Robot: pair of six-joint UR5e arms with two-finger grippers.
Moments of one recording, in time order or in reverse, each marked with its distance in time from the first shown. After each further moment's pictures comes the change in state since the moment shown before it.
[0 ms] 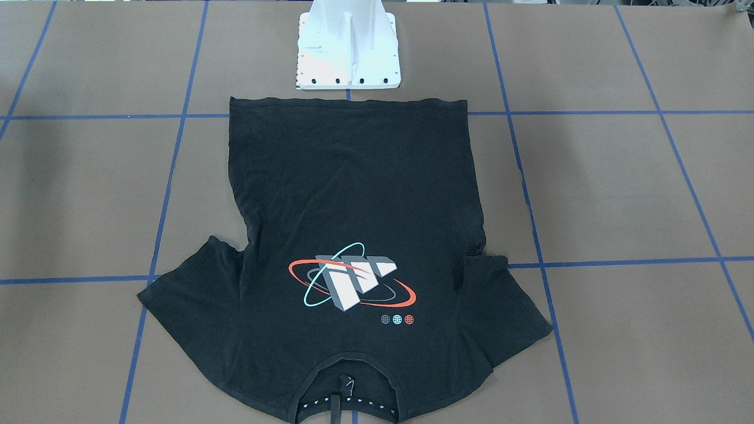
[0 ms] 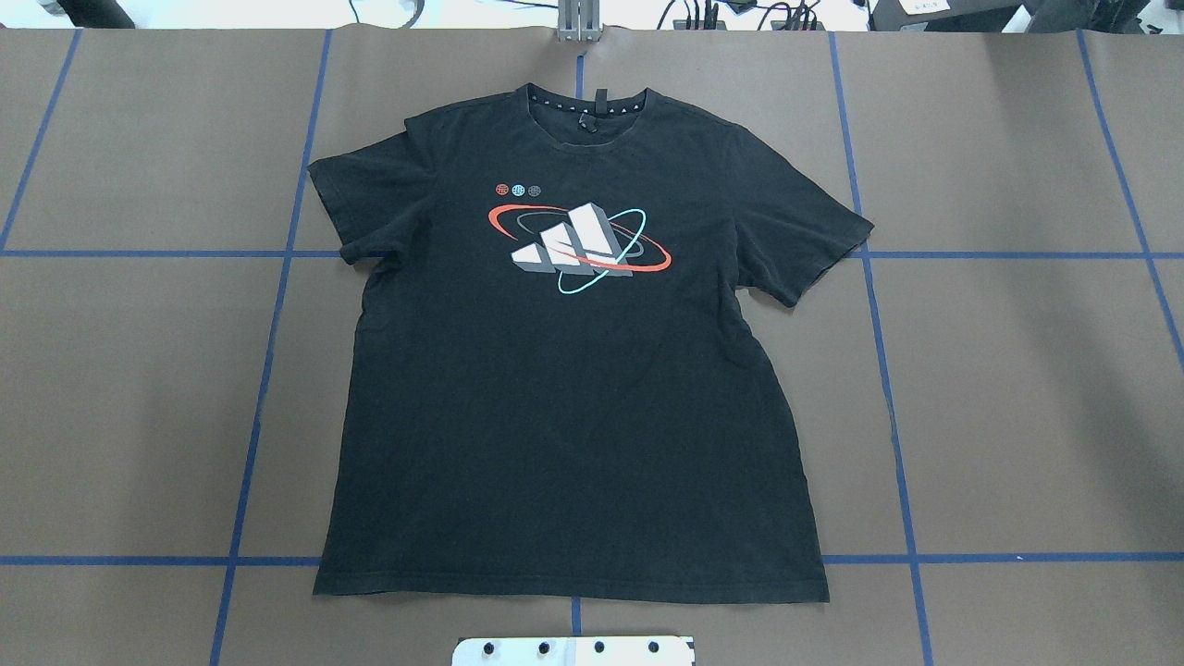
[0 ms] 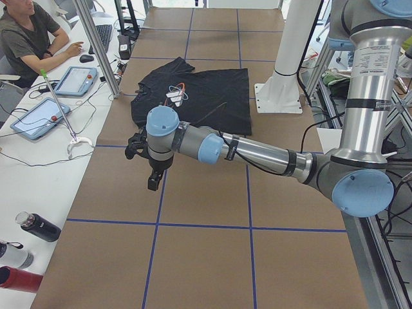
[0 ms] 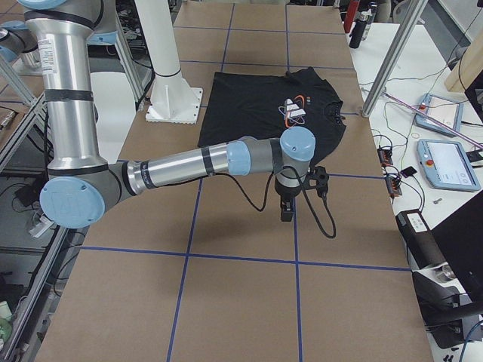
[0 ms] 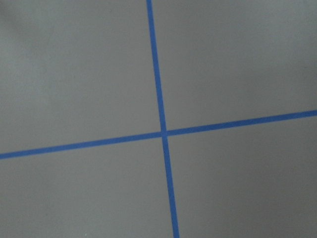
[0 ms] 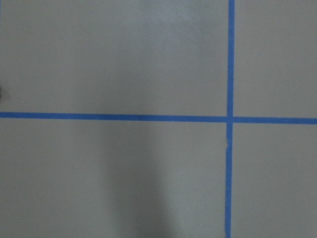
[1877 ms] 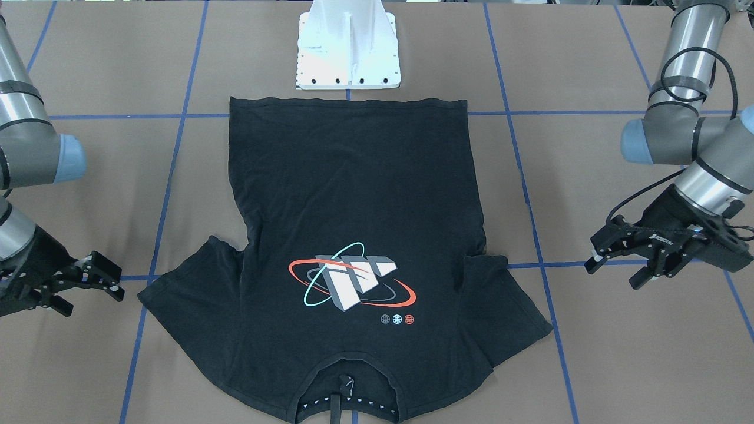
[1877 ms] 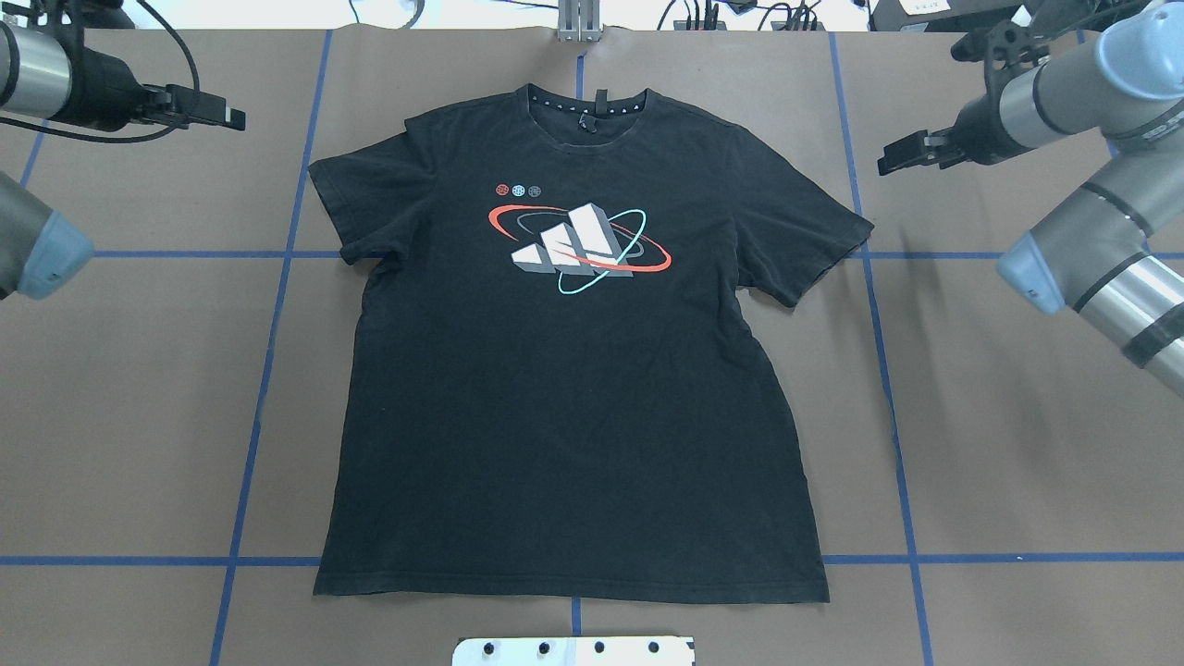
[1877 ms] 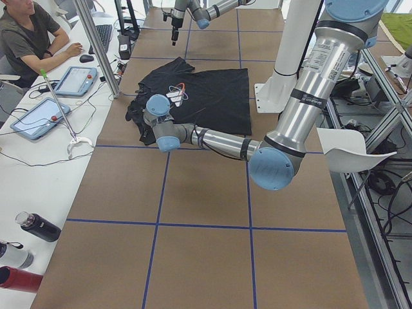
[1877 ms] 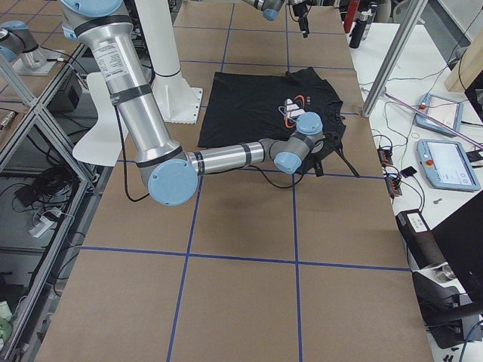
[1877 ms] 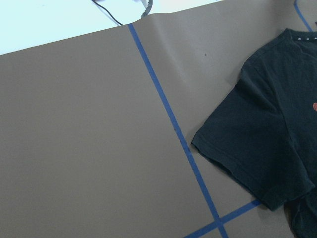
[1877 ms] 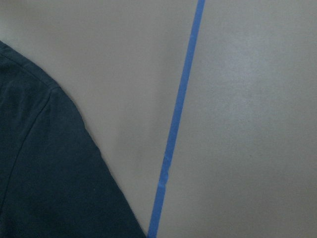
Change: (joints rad) left arm 0.418 -0.316 0.400 -0.870 0.214 -0.849; right arm -0.429 0.299 -0.455 0.904 -0.242 0.601
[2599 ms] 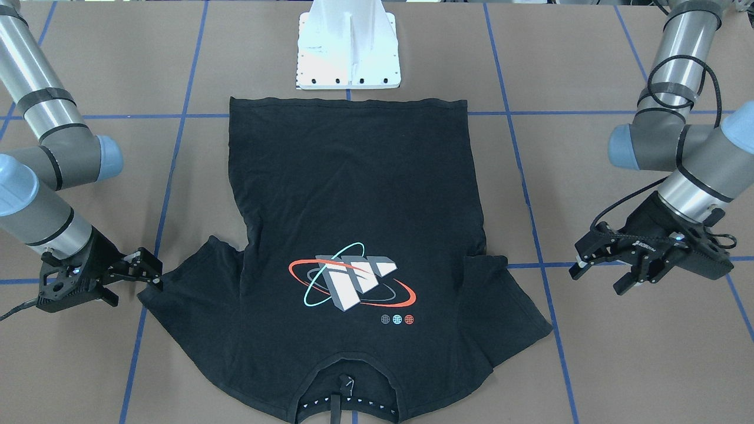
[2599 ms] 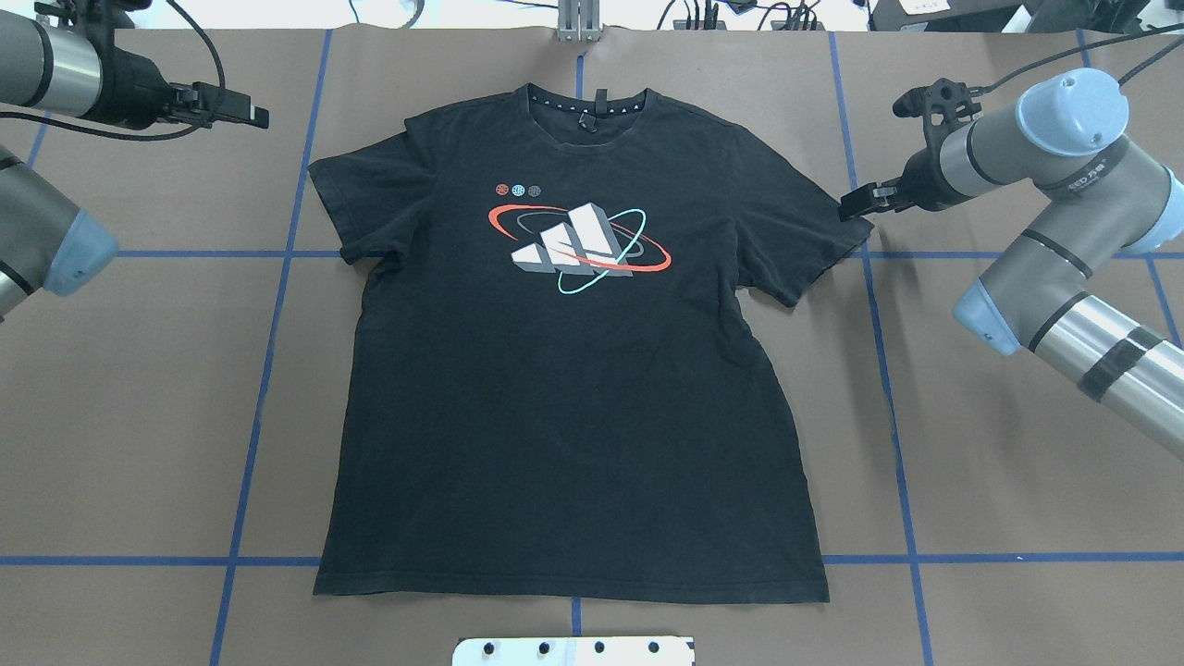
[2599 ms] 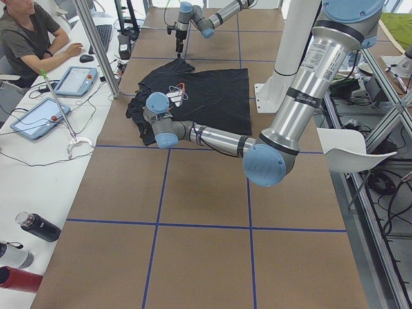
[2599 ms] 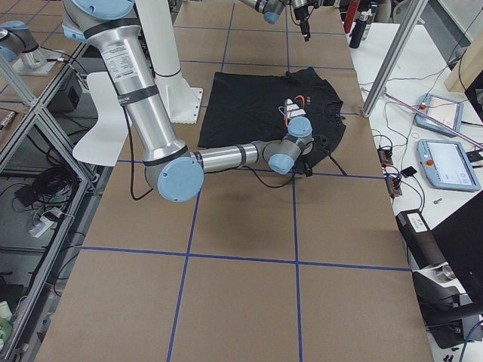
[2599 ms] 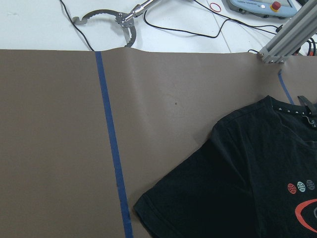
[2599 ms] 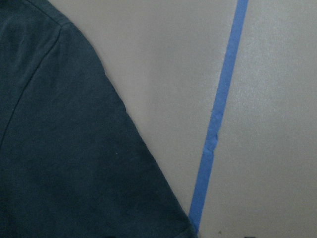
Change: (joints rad) left arm 0.019 -0.031 0.026 -0.006 0.008 -0.019; right arm -0.091 0.008 -0.049 0.016 -0.045 0.004
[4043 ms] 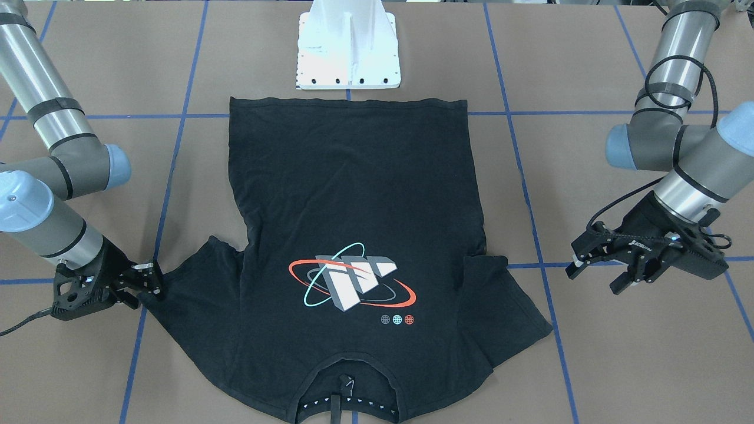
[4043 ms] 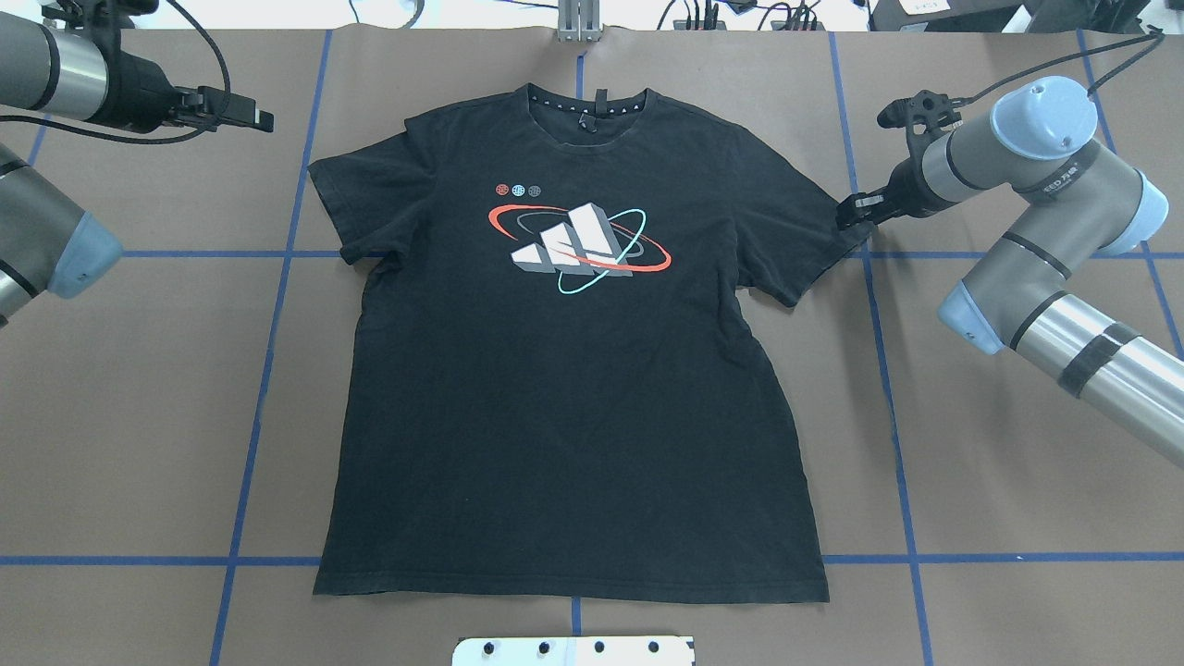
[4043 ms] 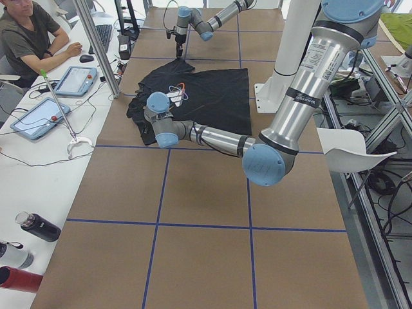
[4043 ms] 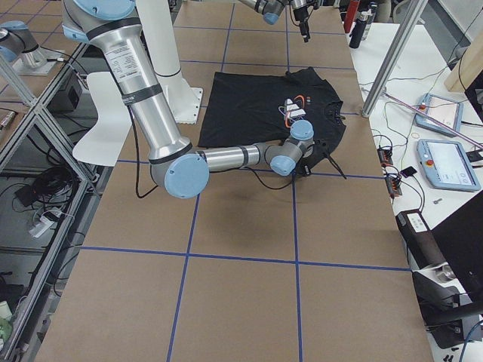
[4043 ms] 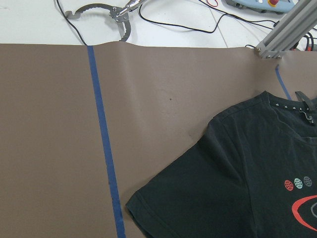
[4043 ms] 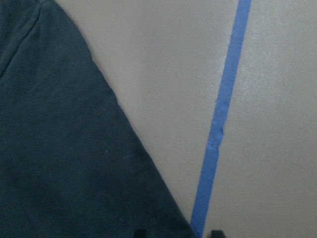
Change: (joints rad) left arm 0.004 -0.002 -0.001 0.000 0.000 0.000; right arm -0.013 0.035 -0.066 -0.001 0.006 0.000
